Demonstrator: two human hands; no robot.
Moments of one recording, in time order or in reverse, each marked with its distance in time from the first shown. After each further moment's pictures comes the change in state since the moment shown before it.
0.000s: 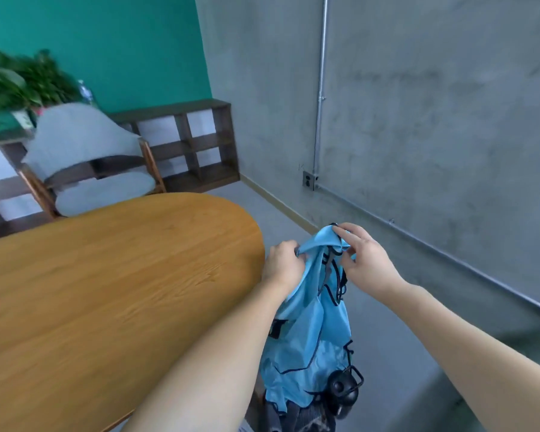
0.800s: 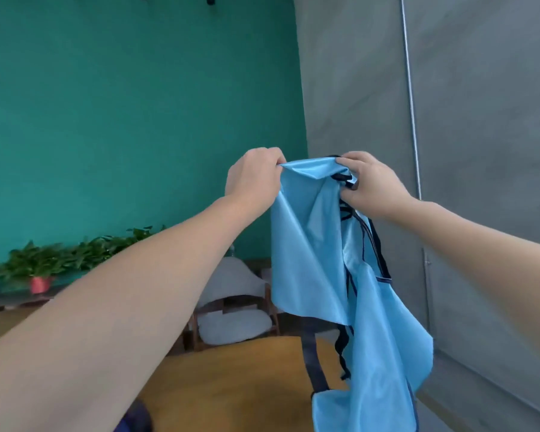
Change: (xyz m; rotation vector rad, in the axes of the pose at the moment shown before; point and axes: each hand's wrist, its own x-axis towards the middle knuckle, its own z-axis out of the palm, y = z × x) left_hand -0.133 0.168 -0.530 0.556 0.965 0.505; right_hand 0.089 -0.440 -0.218 -0.044 0.410 -0.649
